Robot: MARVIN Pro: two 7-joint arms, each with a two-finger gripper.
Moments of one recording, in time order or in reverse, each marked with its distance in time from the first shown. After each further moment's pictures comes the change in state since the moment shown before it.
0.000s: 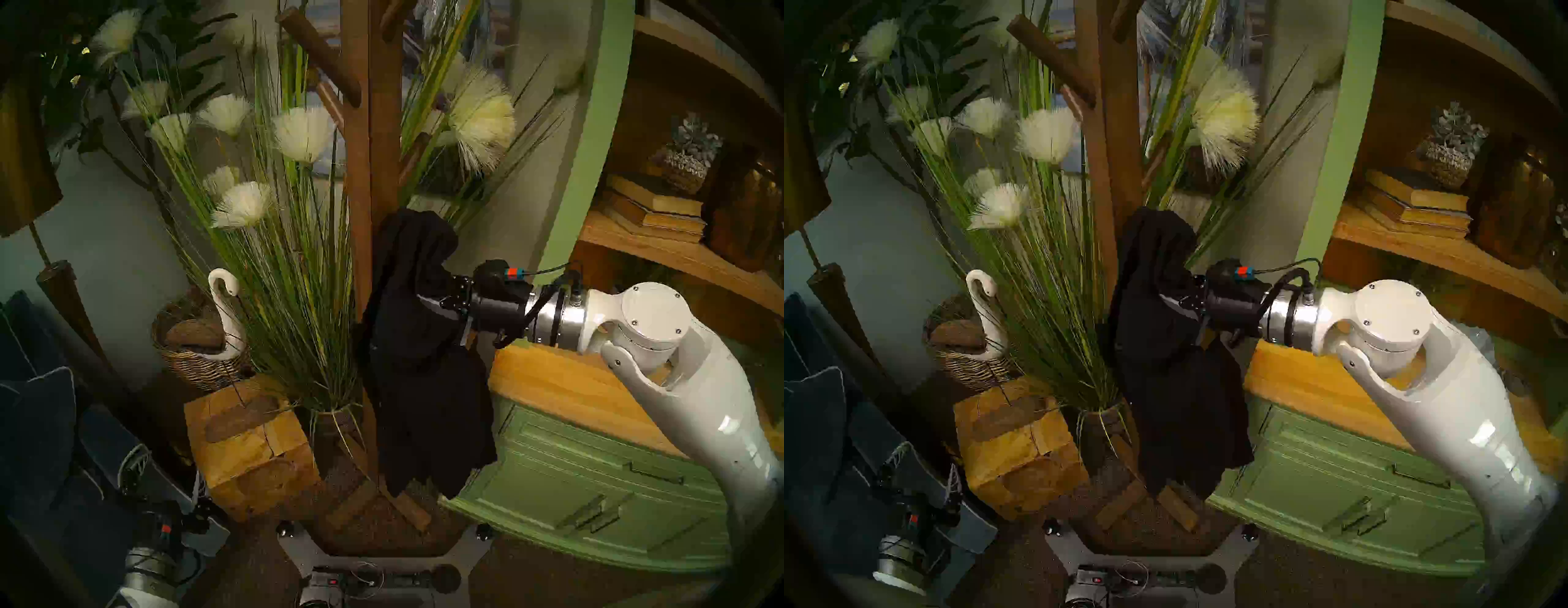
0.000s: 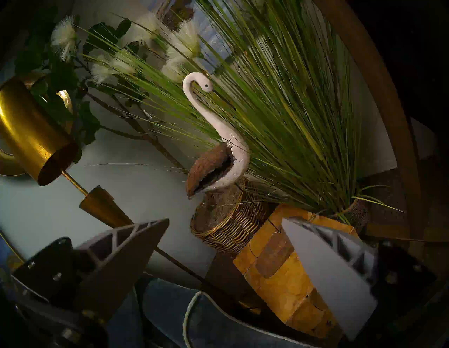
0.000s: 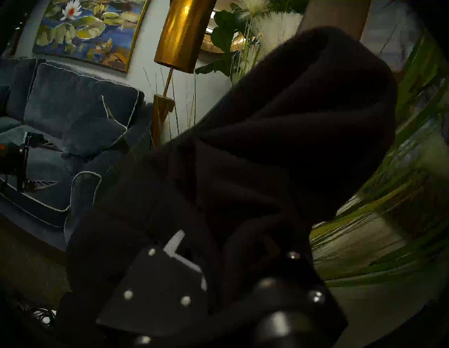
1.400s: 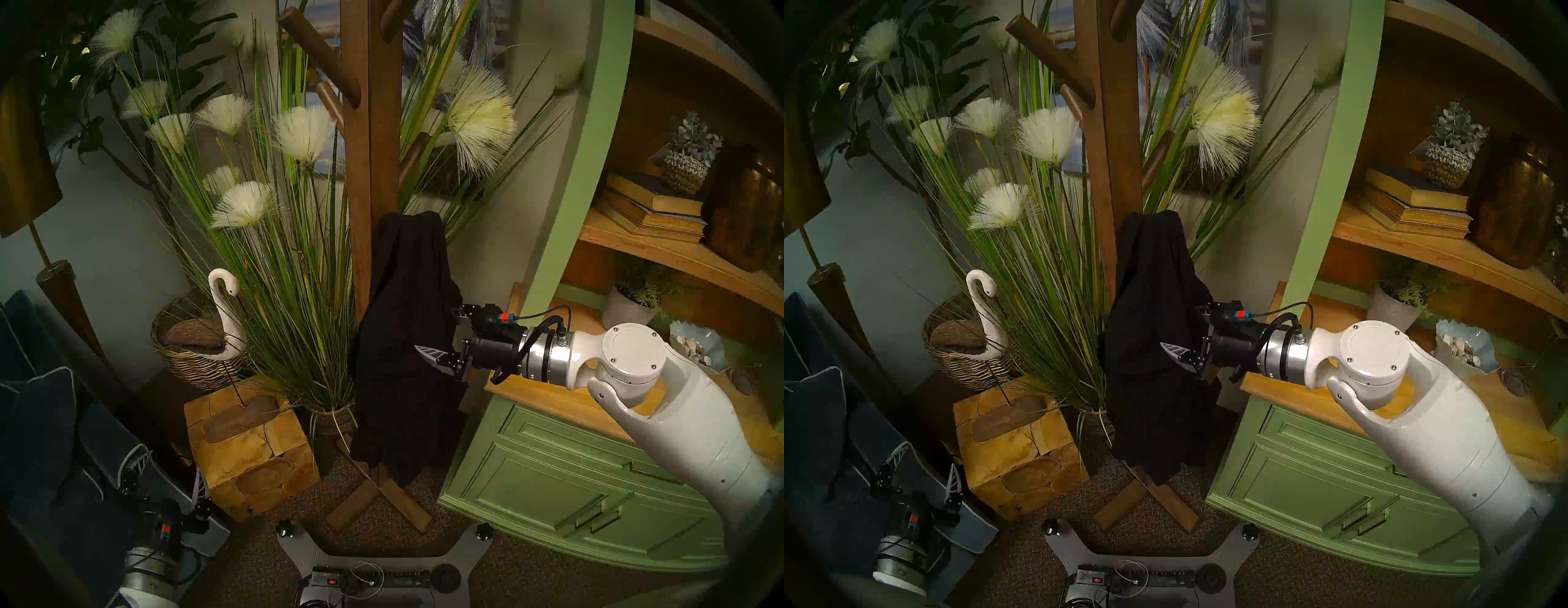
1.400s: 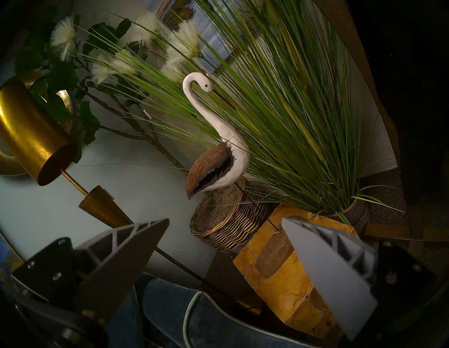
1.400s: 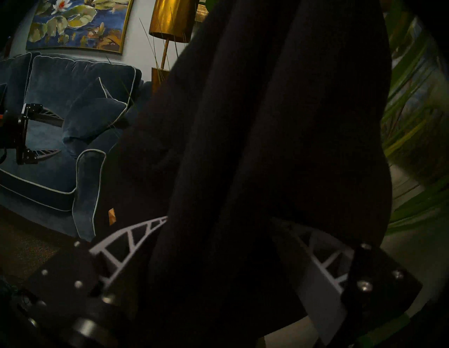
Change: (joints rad) left arm 0.001 0.000 0.000 -0.001 0.000 0.000 0.000; right arm -0.131 -0.001 -0.043 0.129 -0.049 -0.083 -0.005
